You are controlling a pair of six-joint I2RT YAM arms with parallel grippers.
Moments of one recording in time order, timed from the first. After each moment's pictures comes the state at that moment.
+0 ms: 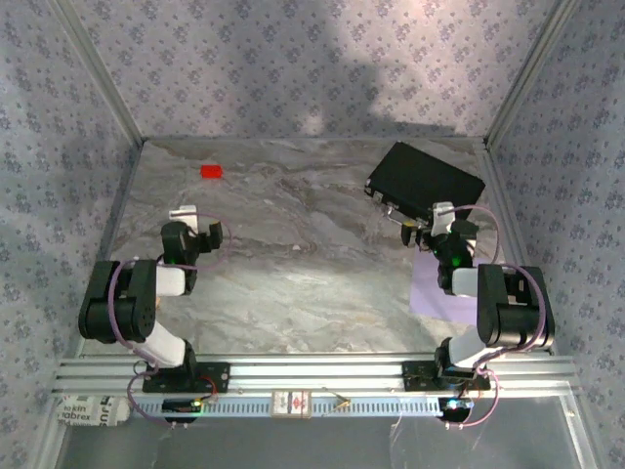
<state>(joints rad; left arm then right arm) 0.00 1.55 0.39 0.73 -0.07 -0.03 -0.08 1.50 0.38 0.73 -0.25 -0.08</state>
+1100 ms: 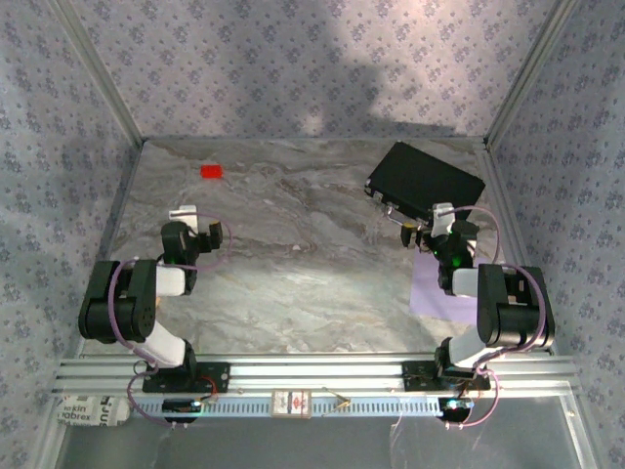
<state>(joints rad) 0.00 1.55 0.39 0.73 -0.07 -0.03 -0.09 1.50 0.38 0.73 -0.27 -0.08</state>
